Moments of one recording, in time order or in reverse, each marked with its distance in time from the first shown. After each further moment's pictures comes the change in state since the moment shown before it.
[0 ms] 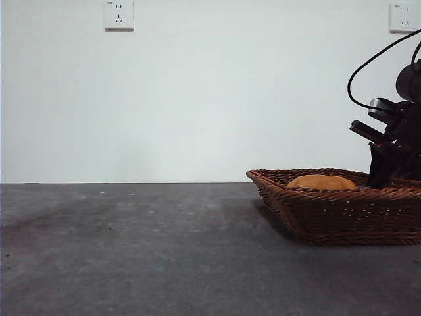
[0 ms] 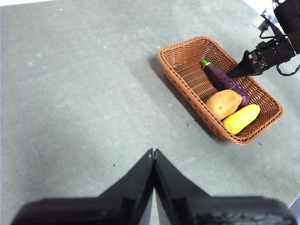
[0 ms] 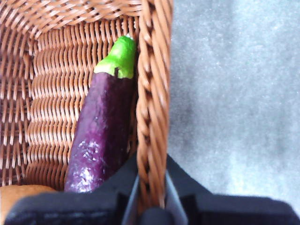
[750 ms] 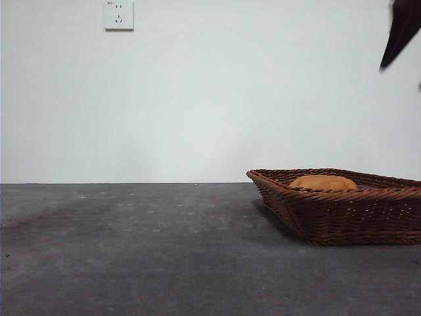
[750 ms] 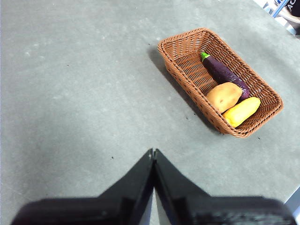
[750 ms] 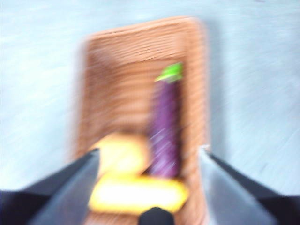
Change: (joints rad) left arm 0.000 0.006 0.000 -0.027 0.000 0.000; right arm -0.014 -0.554 0.013 -0.350 0.013 -0.010
